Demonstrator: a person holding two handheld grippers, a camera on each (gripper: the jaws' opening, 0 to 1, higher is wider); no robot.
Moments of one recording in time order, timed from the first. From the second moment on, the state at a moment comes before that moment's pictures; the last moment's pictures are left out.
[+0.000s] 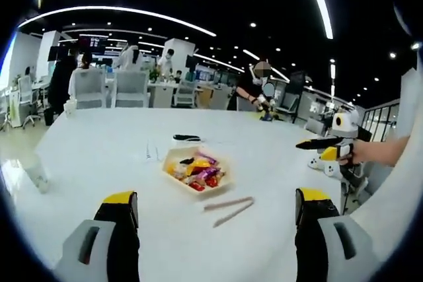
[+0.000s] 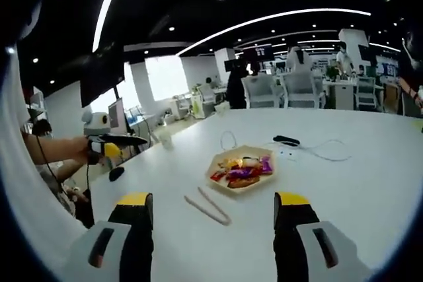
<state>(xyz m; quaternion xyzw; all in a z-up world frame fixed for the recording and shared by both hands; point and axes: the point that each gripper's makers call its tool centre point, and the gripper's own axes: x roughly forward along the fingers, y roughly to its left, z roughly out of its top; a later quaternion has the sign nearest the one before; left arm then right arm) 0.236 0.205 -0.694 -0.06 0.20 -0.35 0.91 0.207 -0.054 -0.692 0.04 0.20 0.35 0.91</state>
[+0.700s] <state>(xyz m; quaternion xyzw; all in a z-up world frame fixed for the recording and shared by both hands) 0.226 0.217 -0.697 -0.06 0.19 -0.35 0.91 0.206 -0.045 -0.693 0.06 0.20 0.33 0.92</state>
